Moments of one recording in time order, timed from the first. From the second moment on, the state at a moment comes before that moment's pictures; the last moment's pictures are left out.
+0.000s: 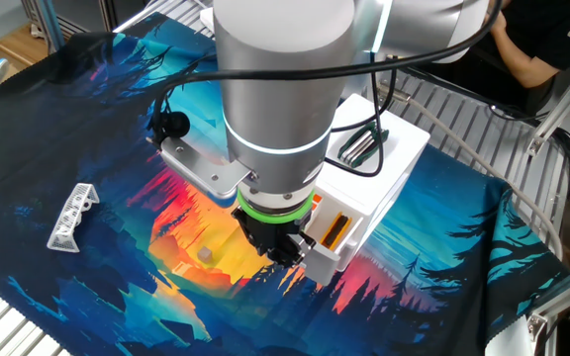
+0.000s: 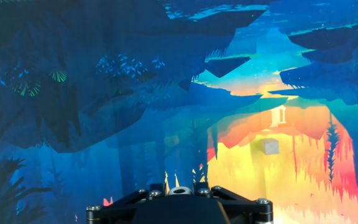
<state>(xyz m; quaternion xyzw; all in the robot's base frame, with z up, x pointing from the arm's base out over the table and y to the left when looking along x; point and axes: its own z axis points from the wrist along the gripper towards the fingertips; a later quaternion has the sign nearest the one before) 0.620 0.111 0.160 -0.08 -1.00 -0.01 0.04</state>
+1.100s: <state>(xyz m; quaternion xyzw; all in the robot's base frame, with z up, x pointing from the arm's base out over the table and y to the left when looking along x) 0.613 0.115 0.161 -0.08 -1.00 -0.01 0.05</state>
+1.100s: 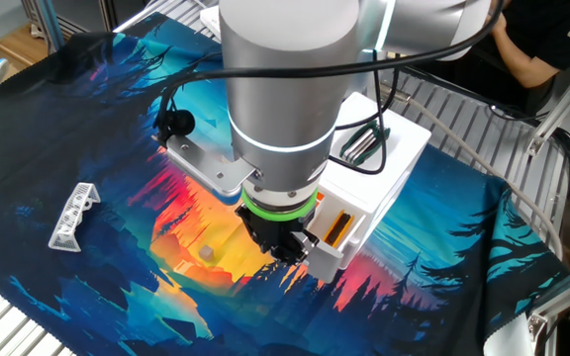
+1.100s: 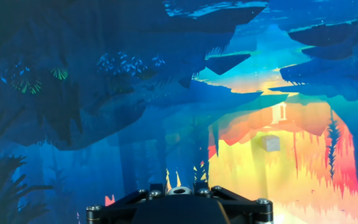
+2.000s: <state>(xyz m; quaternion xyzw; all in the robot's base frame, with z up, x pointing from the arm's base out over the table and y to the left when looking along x) 0.607 0.114 0.159 -0.08 -1.00 -0.01 0.05</state>
